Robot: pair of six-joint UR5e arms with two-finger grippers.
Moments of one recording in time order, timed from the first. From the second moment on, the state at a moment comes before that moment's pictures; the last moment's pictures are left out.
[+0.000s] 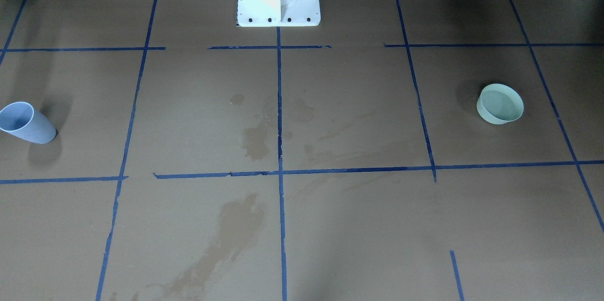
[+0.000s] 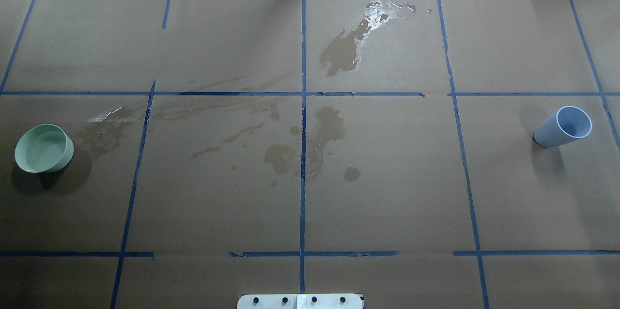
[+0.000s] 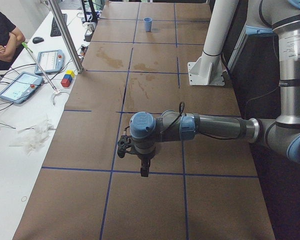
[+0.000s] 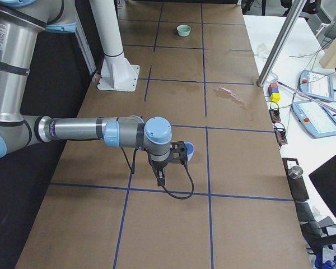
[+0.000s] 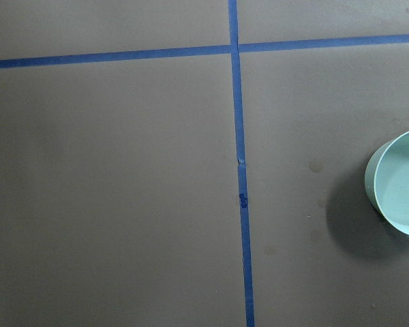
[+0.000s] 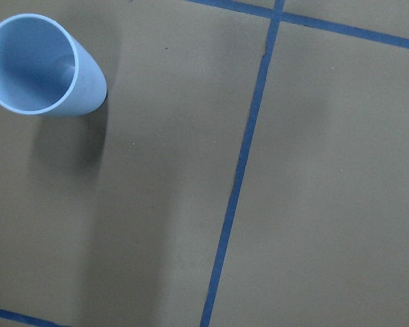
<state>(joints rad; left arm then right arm) -1.63 -1.40 -1.83 -1.40 -2.36 0.16 1.55 -1.88 1.95 -1.65 2.35 -0.21</state>
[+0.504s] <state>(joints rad) -1.62 -1.41 -1.84 -1.40 -2.36 0.15 1.55 -1.88 1.95 -1.65 2.36 -0.21</state>
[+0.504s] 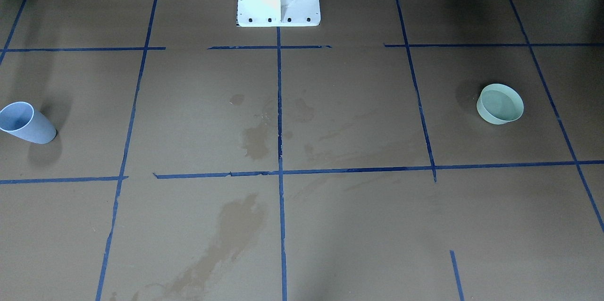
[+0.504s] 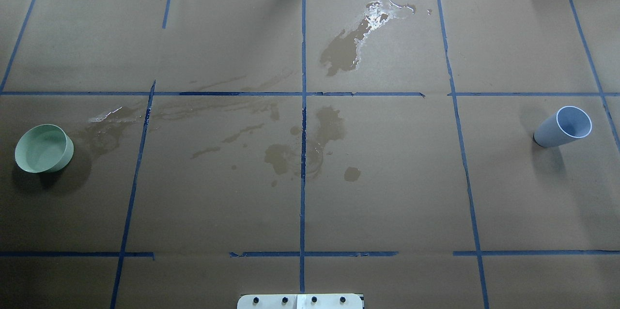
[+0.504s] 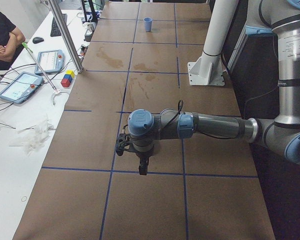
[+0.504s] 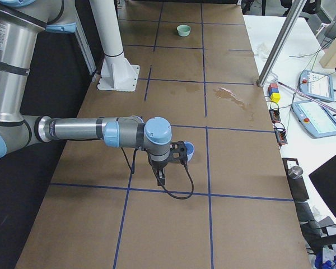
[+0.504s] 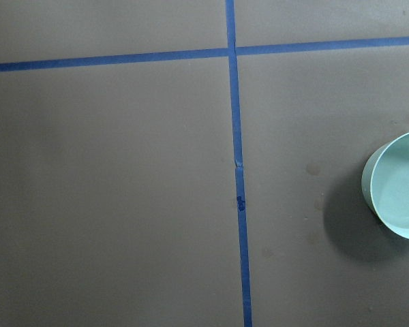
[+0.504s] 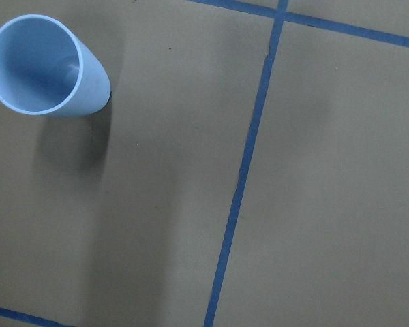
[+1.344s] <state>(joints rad) -1.62 -1.40 -1.86 -1.40 -2.35 0.15 1.55 -1.89 1.95 -1.65 2.35 -0.21</state>
